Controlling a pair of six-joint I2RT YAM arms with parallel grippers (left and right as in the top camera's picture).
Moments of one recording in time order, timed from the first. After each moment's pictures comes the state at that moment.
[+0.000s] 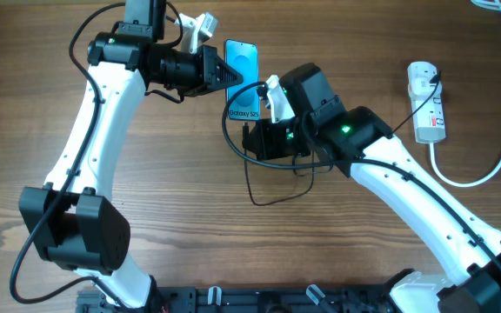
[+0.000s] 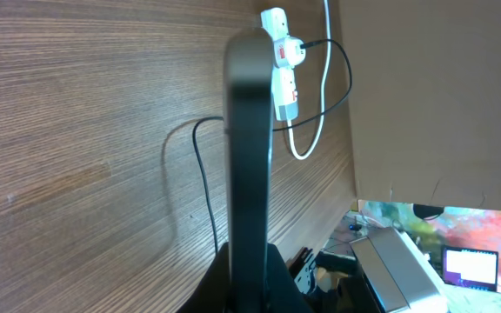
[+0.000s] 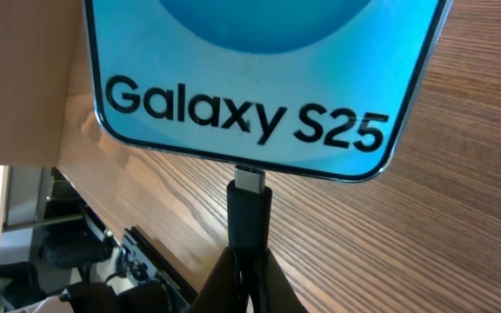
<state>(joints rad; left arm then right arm) -0.16 1.83 1.71 -0.99 0.89 -0.23 0.60 1.54 1.30 -0.71 -0.48 0.49</state>
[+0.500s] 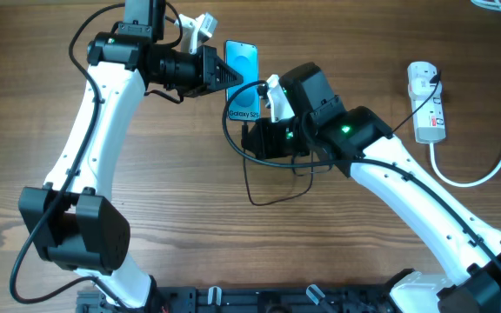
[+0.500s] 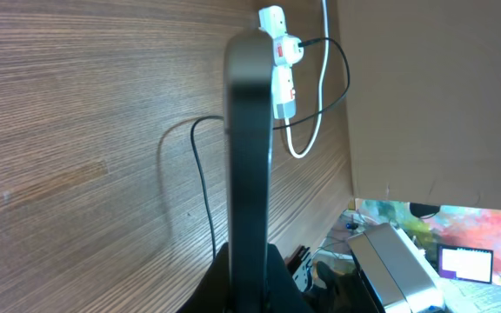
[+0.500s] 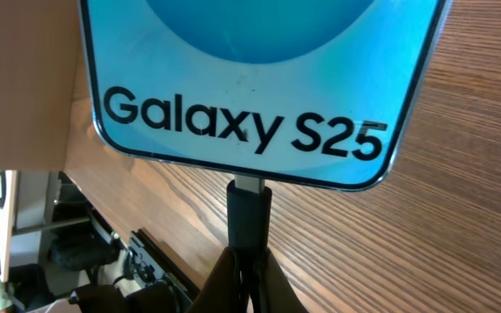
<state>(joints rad) -0.16 1.83 1.71 -1.00 0.90 -0.23 0.60 1.54 1.30 -0.70 -0.49 0.52</state>
